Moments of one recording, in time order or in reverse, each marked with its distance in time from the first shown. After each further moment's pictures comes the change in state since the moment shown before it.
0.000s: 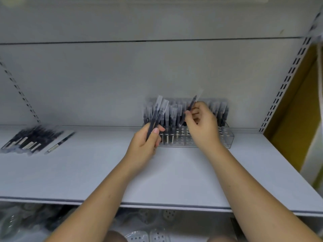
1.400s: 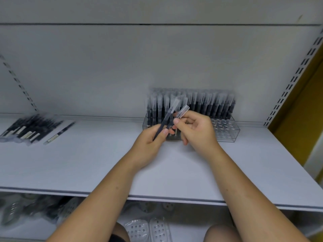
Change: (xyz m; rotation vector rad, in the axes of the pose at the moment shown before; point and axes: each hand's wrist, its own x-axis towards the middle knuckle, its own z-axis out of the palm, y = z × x) left_hand -0.004 -0.012 -0.002 0.194 -0.136 0.045; right_hand -0.035 -0.004 0.012 0.347 -0.292 0.129
